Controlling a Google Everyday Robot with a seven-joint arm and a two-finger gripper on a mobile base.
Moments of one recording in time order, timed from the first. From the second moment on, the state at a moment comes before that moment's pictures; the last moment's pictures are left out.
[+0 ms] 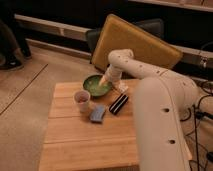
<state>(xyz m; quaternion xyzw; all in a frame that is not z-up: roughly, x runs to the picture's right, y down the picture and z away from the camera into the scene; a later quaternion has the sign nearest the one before) 0.023 -0.017 0.930 -0.29 0.11 0.68 0.66</state>
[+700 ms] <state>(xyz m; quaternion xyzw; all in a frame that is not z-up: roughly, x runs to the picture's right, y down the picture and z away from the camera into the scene) -0.019 -0.016 0.969 -0.31 0.13 0.65 0.69</state>
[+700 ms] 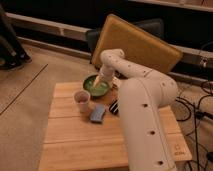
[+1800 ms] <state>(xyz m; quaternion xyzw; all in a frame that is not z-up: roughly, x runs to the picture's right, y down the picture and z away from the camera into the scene) -0.002 -0.040 0.966 -0.24 0.18 0.63 0.71</state>
